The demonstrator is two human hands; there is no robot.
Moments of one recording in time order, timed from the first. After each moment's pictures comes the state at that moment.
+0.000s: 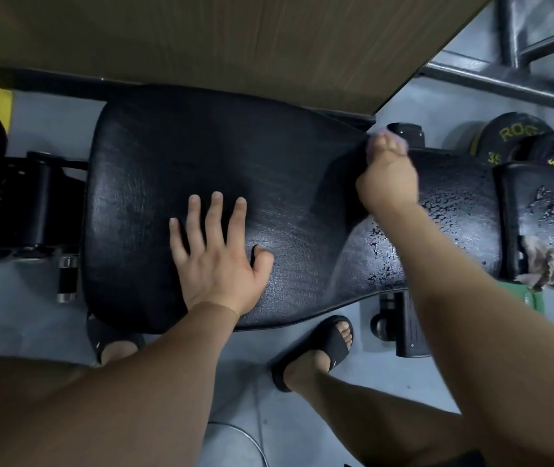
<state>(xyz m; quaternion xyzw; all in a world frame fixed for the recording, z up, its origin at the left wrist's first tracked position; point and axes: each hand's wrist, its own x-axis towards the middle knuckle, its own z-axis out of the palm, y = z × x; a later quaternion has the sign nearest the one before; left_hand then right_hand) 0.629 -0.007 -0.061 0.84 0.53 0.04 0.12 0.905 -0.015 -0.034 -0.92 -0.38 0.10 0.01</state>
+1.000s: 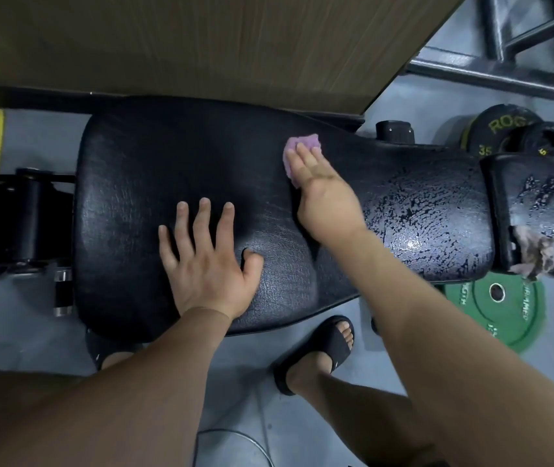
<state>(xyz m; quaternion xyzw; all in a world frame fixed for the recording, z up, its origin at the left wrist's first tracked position) 0.630 -0.008 -0.062 0.84 0.53 0.04 0.11 0.836 -0.016 -0.035 -0.83 -0.54 0.14 0.05</state>
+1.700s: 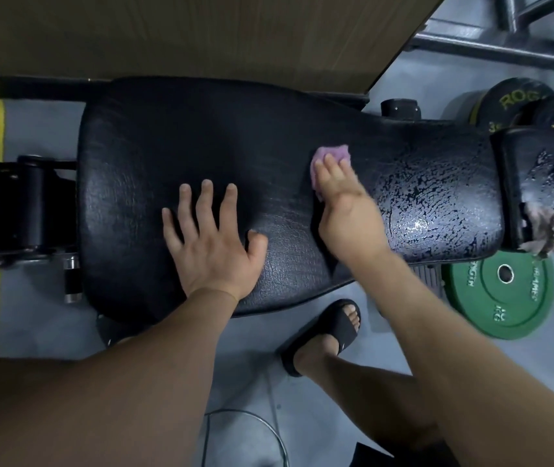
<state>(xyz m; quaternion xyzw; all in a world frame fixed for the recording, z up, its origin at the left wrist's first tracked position) 0.631 -0.008 -0.062 0.83 0.54 0.04 0.12 0.818 -0.071 -0.029 -0.85 -0.51 0.10 0.09</state>
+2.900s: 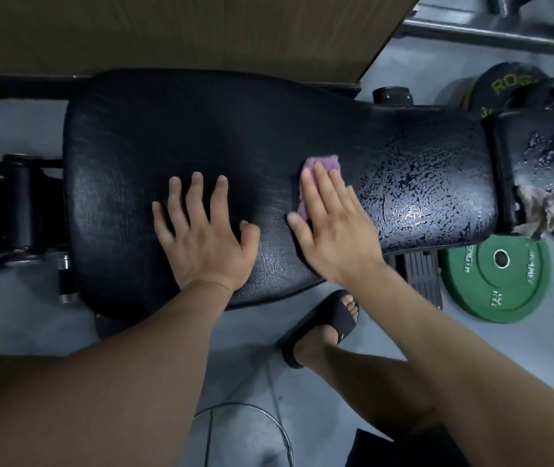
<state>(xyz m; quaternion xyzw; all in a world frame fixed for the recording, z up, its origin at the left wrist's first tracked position) 0.631 -0.009 -0.065 0.84 0.53 0.05 0.11 0.795 -0.110 -0.042 -0.85 -0.52 0.10 -0.02</state>
